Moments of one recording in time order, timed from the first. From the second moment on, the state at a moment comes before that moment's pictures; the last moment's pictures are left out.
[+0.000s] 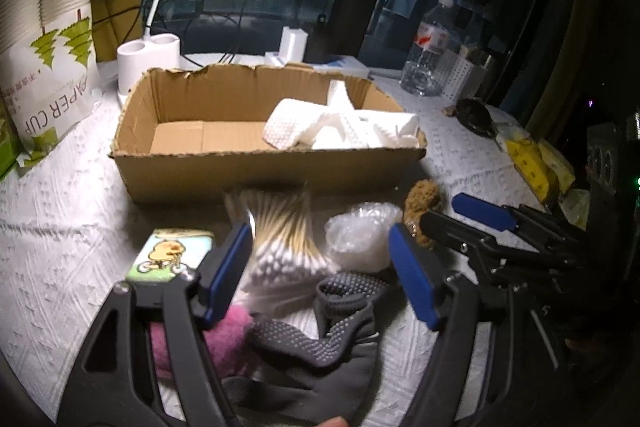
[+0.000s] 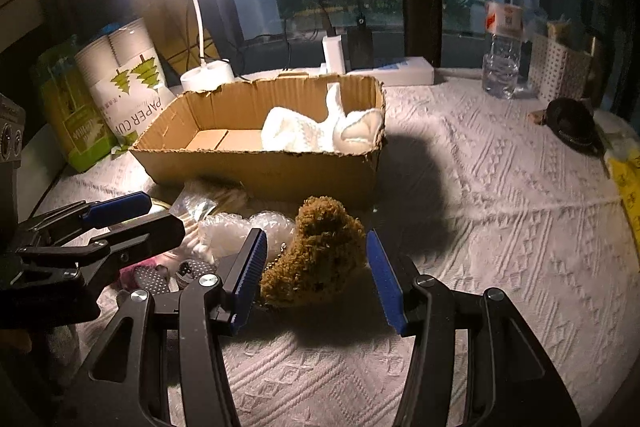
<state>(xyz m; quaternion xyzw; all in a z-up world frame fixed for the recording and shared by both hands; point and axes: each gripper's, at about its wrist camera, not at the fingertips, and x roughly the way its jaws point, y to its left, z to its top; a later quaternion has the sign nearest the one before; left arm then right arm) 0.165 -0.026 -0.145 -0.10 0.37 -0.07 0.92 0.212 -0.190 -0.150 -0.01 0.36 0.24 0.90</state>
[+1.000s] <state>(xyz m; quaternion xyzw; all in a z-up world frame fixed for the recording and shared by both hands) 0.215 -0.090 -0.171 0.00 0.43 -0.10 0.90 0.232 -0.244 -0.159 0.04 0.37 0.26 0.89</state>
